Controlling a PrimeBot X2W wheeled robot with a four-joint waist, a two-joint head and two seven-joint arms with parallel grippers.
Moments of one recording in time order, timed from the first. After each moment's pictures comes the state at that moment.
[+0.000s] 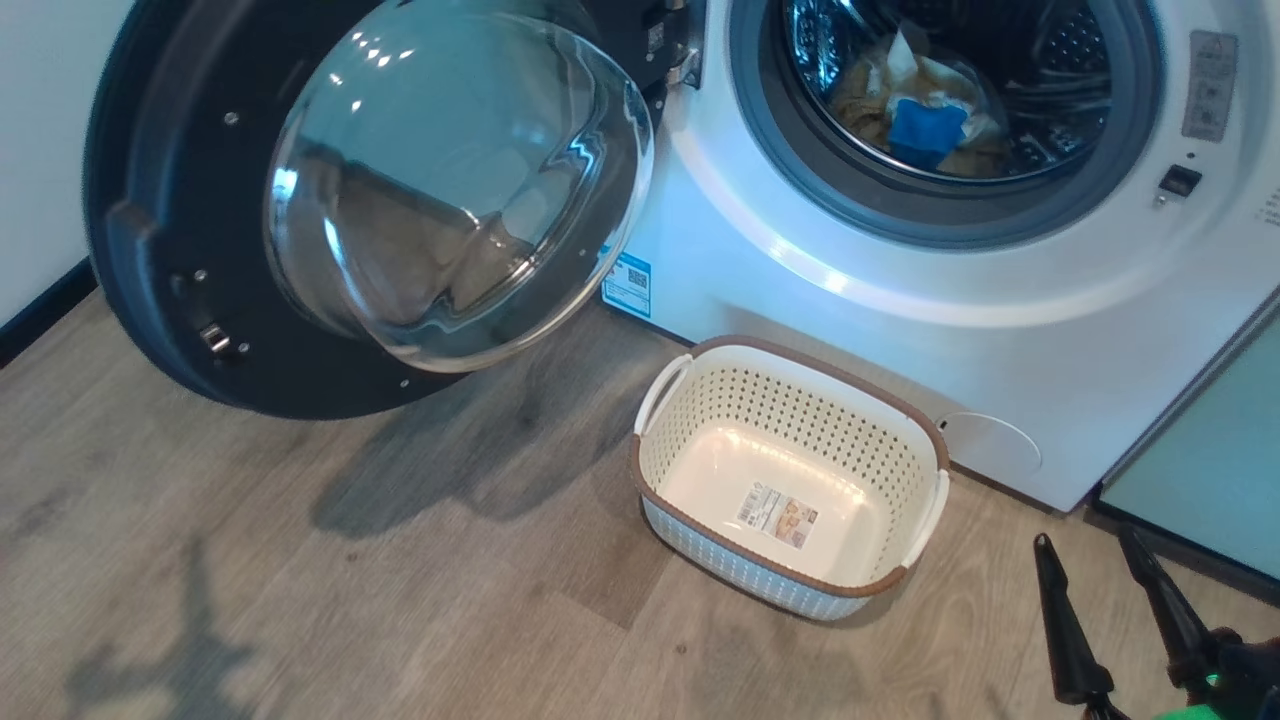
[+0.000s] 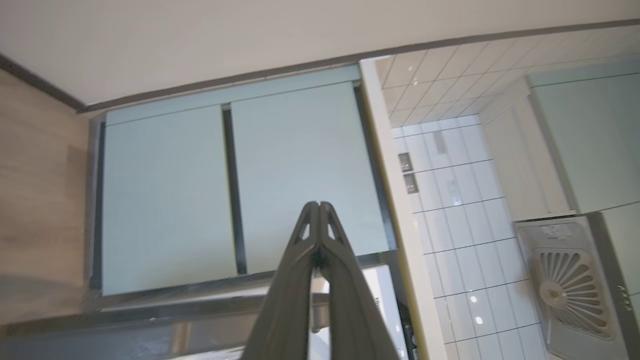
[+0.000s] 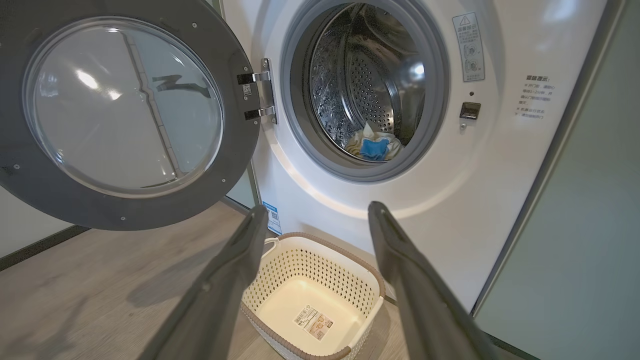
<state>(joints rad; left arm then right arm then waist) -0.50 0.69 0.40 0.38 -1.87 0.10 0.20 0.18 -0.08 0.05 -0.02 0.13 0.13 -0.24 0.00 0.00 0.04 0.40</state>
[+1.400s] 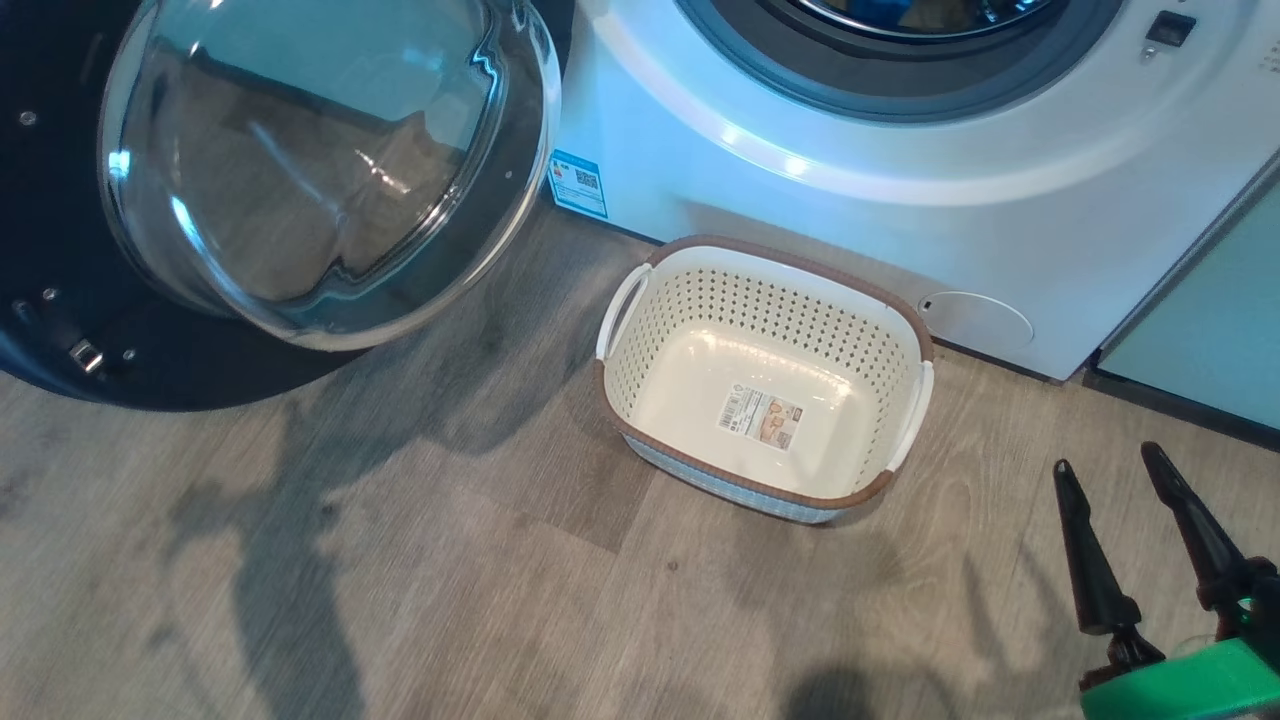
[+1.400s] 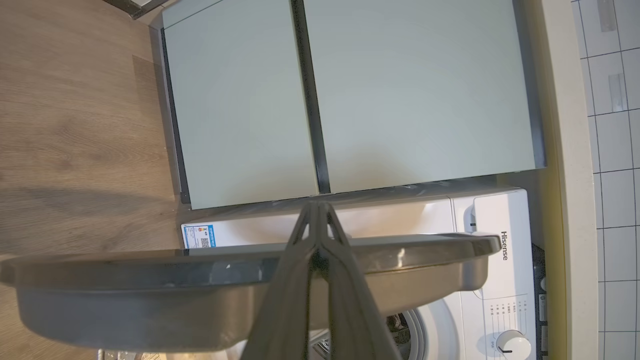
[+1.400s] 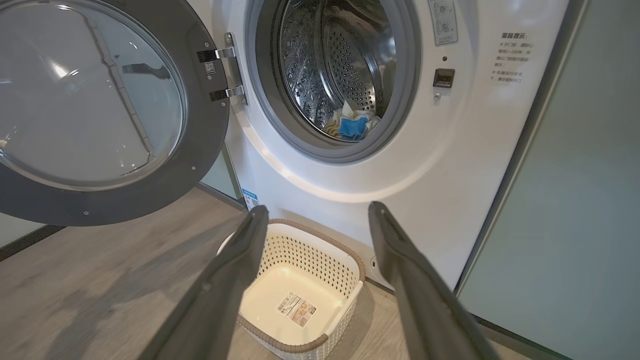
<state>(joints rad) -0.58 0.68 0.22 0.56 -1.81 0.06 0.35 0.08 -0.15 0.07 -0.08 0.15 0.13 -0.20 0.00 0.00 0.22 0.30</state>
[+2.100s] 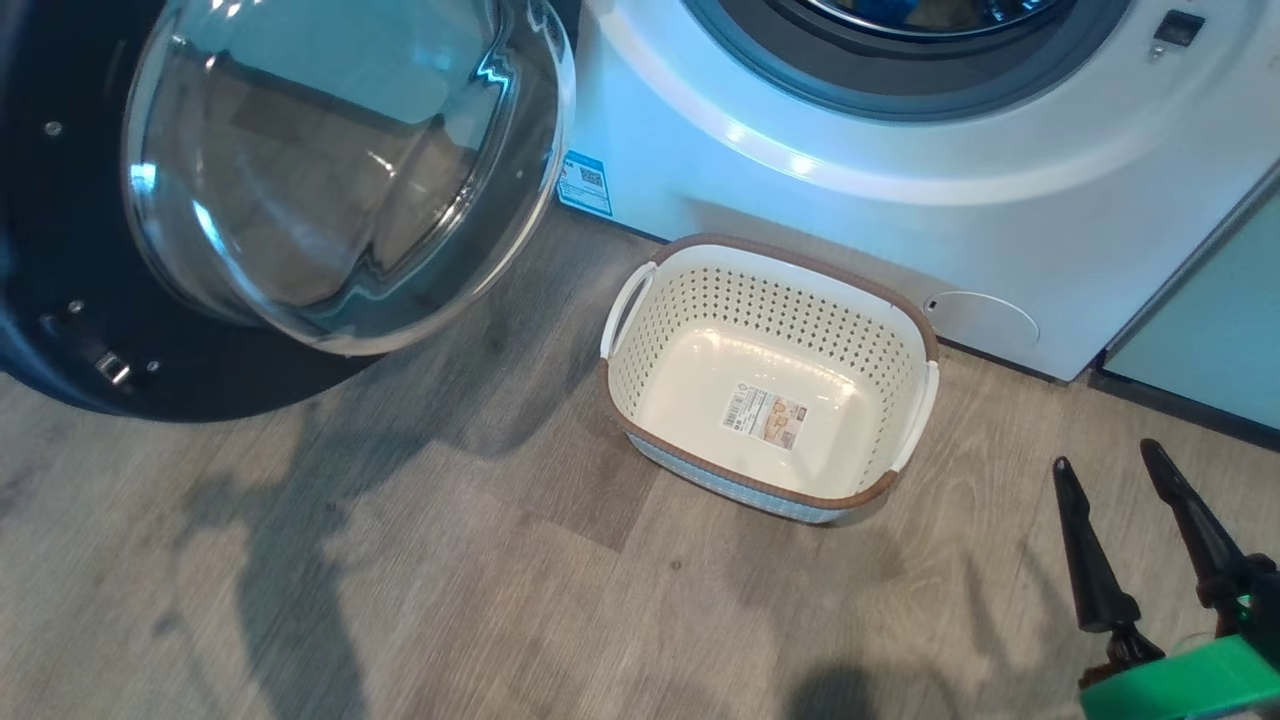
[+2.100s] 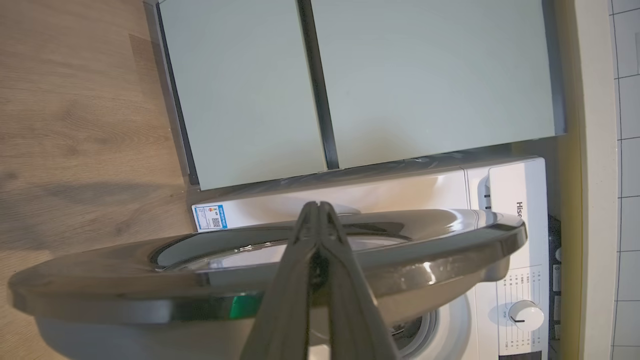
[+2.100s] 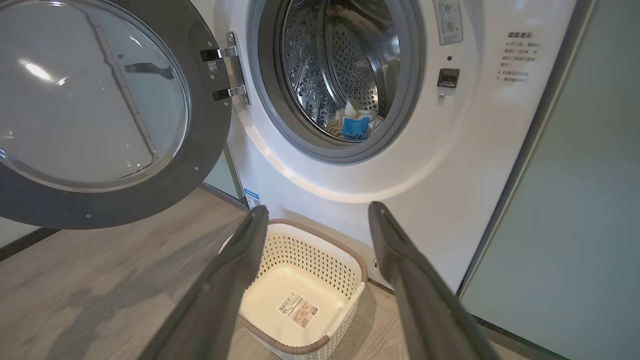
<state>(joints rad) -0.58 0.68 0.19 0.57 -1.80 0.03 0.43 0.08 -0.16 0.07 -0.08 0.15 0.13 -0.19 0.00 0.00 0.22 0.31</state>
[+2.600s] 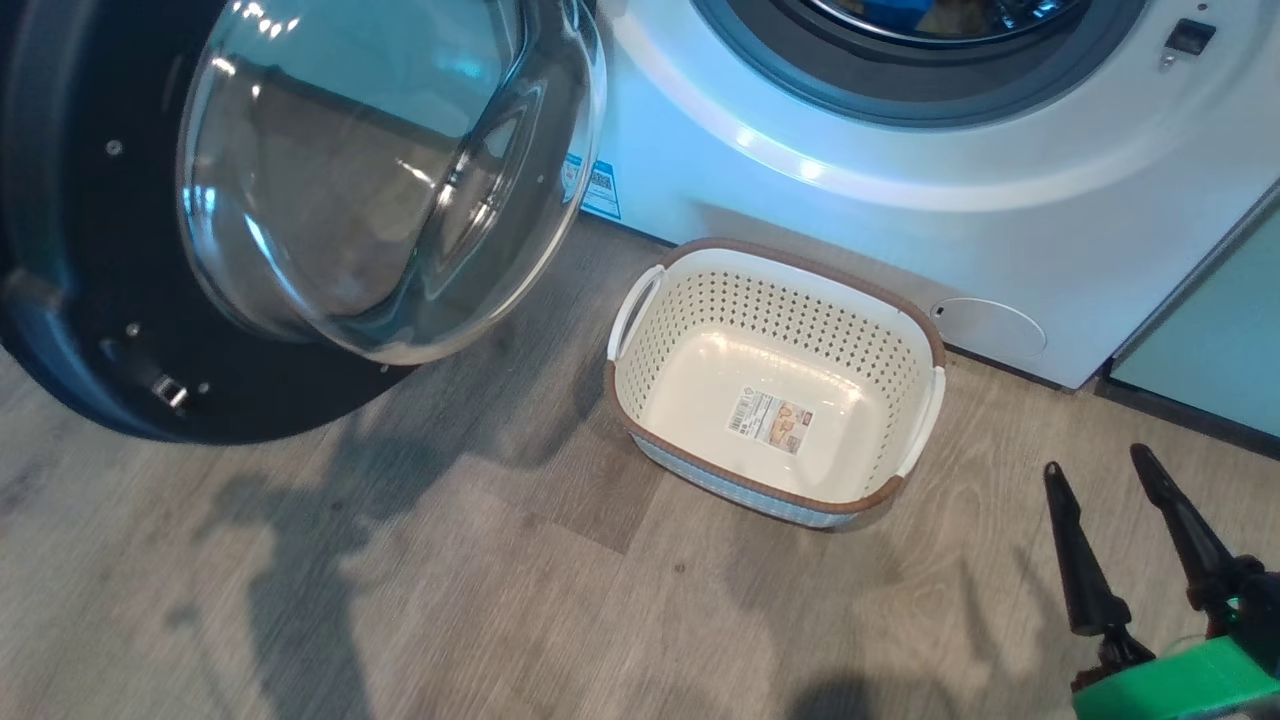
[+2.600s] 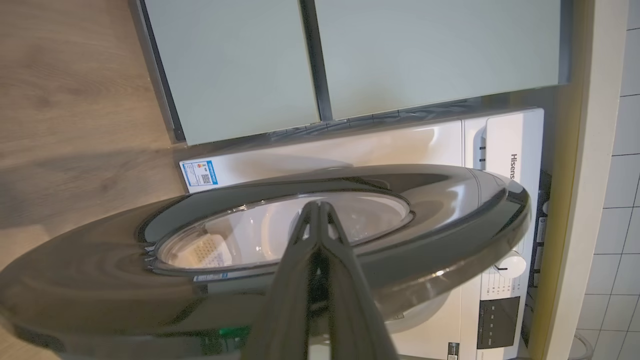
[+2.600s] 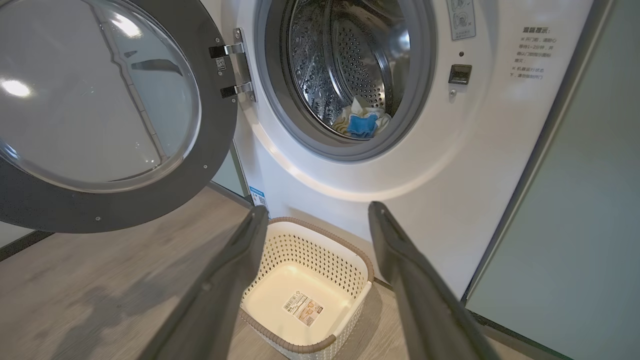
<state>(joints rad) -0.51 0.67 0.19 0.46 -1.85 0.04 0.54 0.07 -0.15 0.08 -0.07 0.15 0.13 -0.19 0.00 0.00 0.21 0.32</state>
